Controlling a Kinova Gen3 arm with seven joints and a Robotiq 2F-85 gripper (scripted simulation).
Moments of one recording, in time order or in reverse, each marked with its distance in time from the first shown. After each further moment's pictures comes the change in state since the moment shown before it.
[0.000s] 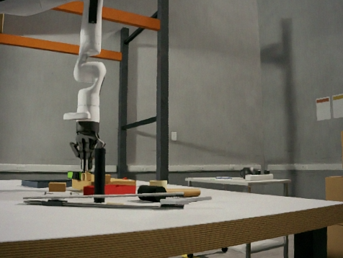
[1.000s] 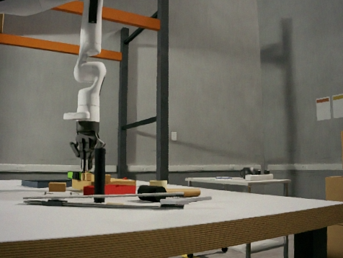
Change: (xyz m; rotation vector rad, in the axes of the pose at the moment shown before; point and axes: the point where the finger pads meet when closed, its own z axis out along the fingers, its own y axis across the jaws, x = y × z) arm 0.000 0.000 0.000 -0.001 0.001 0.017
